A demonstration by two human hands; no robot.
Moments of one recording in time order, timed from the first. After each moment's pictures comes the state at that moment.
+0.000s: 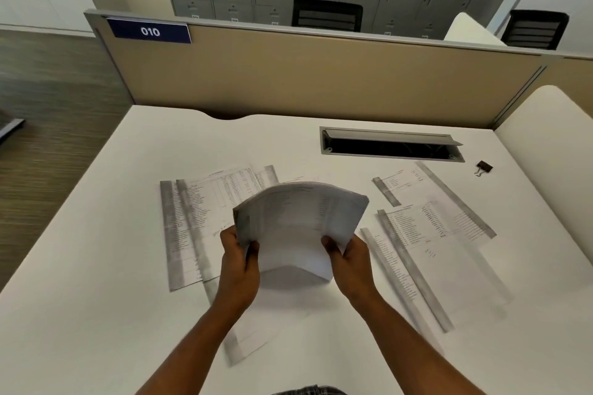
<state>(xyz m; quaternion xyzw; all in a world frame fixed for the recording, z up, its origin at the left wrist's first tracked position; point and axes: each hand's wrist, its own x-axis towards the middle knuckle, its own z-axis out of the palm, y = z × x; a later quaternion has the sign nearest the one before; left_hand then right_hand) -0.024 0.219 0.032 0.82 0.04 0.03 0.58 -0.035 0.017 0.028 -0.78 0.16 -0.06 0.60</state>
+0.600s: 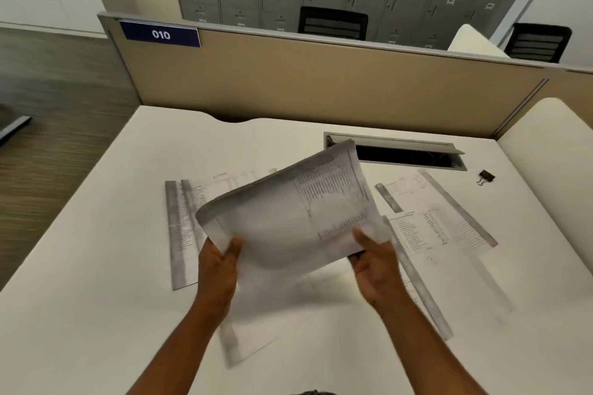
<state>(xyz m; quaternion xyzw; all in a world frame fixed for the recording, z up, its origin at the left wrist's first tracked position) -0.017 0.249 0.023 0.66 0.14 0.03 0.74 -0.028 -0.013 0.047 -0.39 0.22 -0.06 0.89</state>
